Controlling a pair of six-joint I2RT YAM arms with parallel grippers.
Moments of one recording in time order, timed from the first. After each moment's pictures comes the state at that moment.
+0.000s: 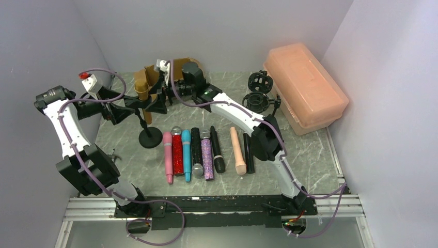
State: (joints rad) left arm 0.62 1.54 1.59 -1.55 1.40 1.44; right arm 0.83 2.28 2.19 0.05 -0.83 0.10
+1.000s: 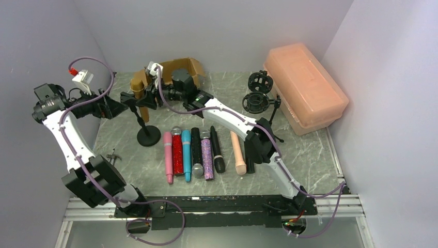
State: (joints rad) left arm 0.68 1.43 1.50 -1.17 1.21 0.69; right arm 0.90 2.37 2.28 0.07 -0.58 0.07
